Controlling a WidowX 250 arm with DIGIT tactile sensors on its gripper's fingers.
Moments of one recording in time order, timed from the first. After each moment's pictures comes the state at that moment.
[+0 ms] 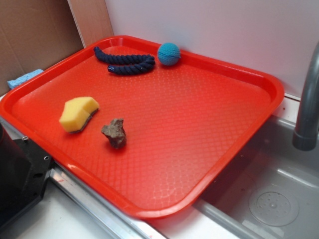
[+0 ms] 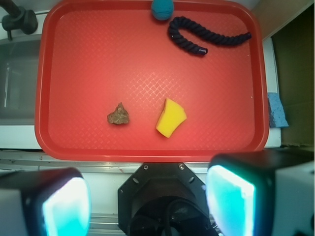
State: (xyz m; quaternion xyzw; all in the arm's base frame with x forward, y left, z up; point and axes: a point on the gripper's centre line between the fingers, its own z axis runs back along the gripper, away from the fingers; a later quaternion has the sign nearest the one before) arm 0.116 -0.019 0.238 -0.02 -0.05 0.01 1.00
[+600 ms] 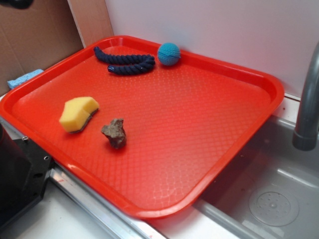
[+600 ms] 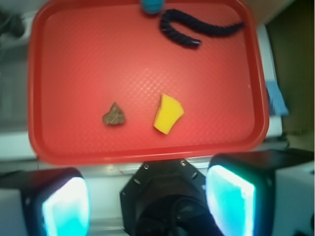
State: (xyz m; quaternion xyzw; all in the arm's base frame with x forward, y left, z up) arm 0.117 -0.023 0.222 -0.02 -0.05 0.09 0.99
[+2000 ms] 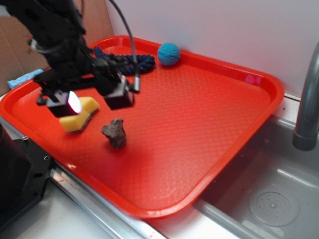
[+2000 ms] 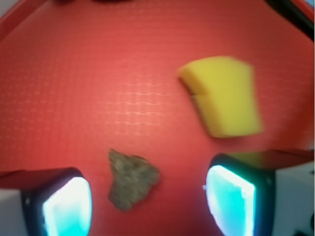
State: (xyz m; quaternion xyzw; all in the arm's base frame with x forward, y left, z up) arm 0.159 -0.057 0.066 -0.01 -0.11 0.37 0.92
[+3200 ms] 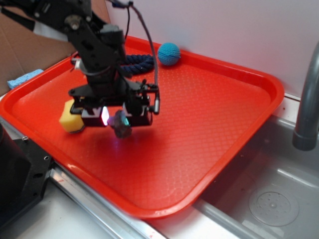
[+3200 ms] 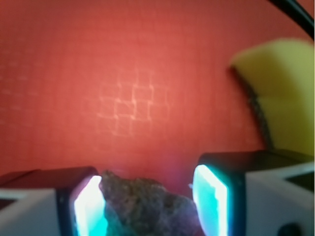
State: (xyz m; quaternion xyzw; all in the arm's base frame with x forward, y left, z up) arm 0.187 -0.058 0.042 0.02 -0.09 0.35 0.93
